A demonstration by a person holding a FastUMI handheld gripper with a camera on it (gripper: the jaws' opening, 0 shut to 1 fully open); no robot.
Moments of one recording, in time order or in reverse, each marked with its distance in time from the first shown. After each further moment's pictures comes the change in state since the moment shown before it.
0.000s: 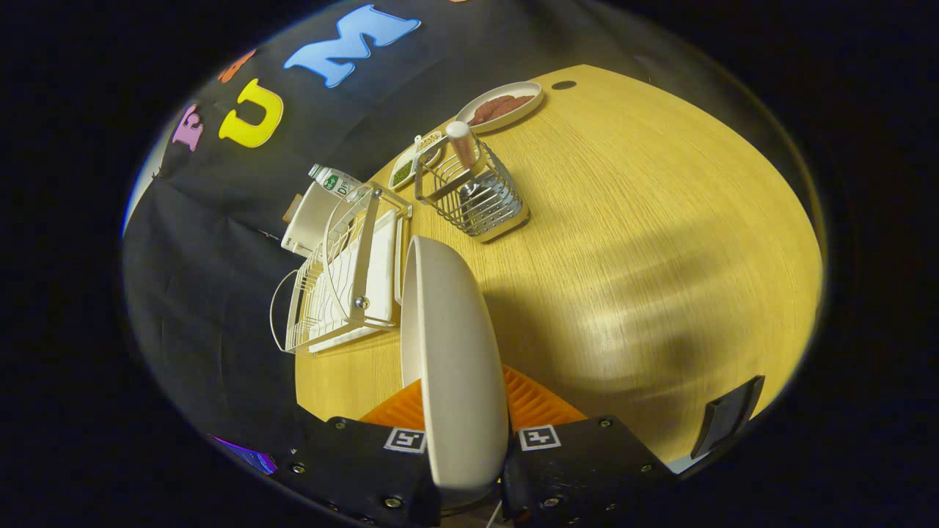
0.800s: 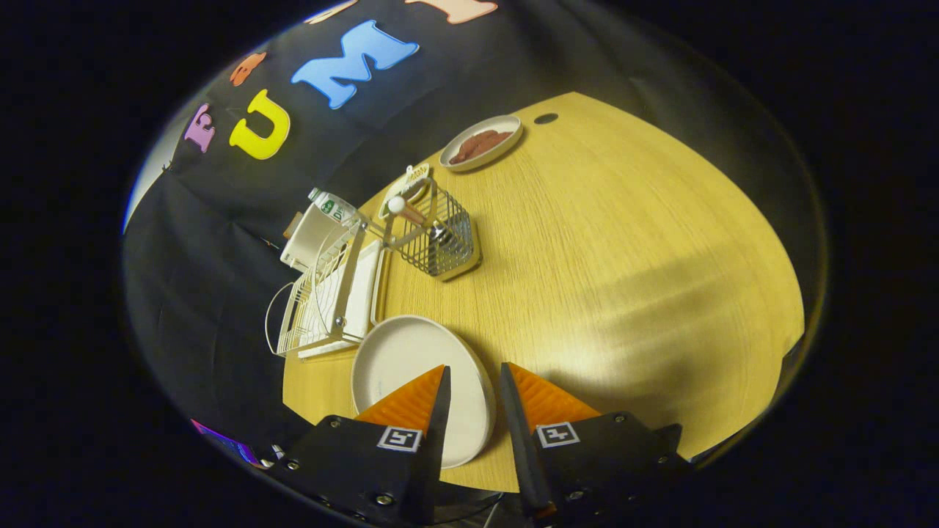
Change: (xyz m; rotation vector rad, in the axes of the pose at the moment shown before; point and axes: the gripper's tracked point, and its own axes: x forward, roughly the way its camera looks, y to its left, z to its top) arm -0.069 -0.042 0.059 -0.120 -0.167 -0.046
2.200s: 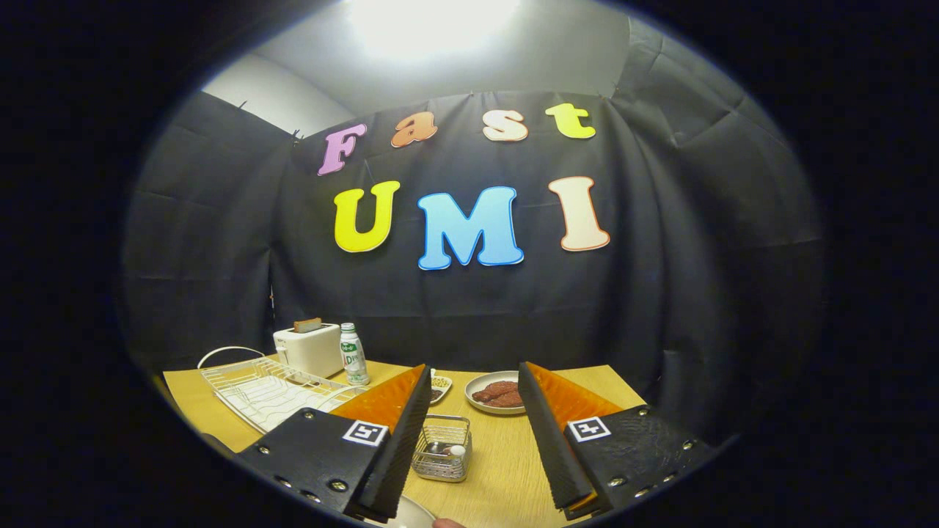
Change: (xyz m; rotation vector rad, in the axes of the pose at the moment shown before) arm -0.009 0.079 0.160 -0.571 -0.883 -0.052
